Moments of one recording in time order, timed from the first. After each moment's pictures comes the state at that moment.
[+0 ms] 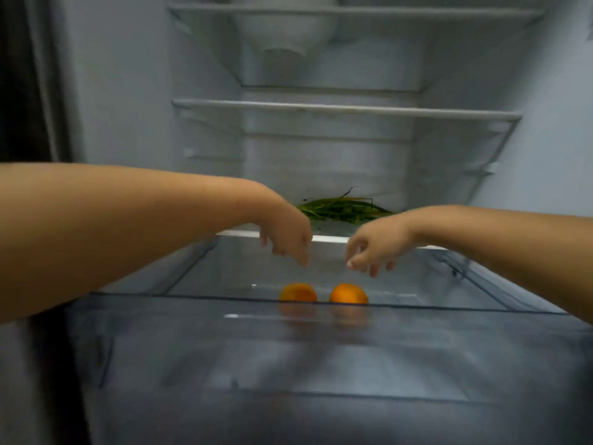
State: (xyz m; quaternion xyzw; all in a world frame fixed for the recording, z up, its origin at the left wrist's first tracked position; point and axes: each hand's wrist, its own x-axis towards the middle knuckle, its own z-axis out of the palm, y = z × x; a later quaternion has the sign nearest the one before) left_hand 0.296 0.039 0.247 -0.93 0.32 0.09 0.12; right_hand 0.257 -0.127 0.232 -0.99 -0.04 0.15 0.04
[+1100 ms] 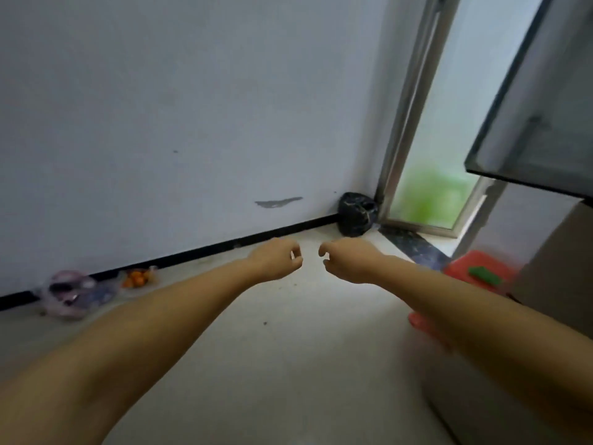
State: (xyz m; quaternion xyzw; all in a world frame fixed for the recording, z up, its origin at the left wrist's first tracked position) left_hand -0.428 0.561 -0.062 -0.94 -0.28 -0.02 -0.21; right_hand -0.295 0.449 -0.048 -0.80 -0.60 0.01 -0.02
